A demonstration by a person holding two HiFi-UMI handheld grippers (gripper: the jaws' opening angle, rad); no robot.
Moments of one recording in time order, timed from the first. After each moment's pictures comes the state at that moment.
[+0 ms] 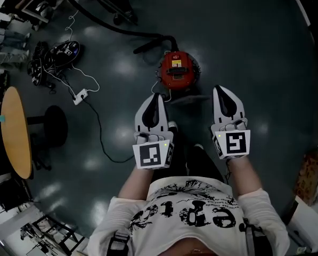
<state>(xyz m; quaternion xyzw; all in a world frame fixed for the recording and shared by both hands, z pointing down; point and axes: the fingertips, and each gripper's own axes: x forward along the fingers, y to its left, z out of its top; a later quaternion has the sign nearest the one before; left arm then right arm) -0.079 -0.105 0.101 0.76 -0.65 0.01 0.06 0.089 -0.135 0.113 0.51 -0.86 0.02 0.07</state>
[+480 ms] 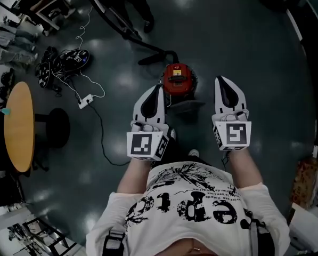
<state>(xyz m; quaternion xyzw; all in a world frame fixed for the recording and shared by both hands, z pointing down) -0.080 -0.037 -0.052 0.80 -0.59 -0.06 0.03 0.087 -0.072 -0.062 0.52 -0.85 -0.07 0.04</state>
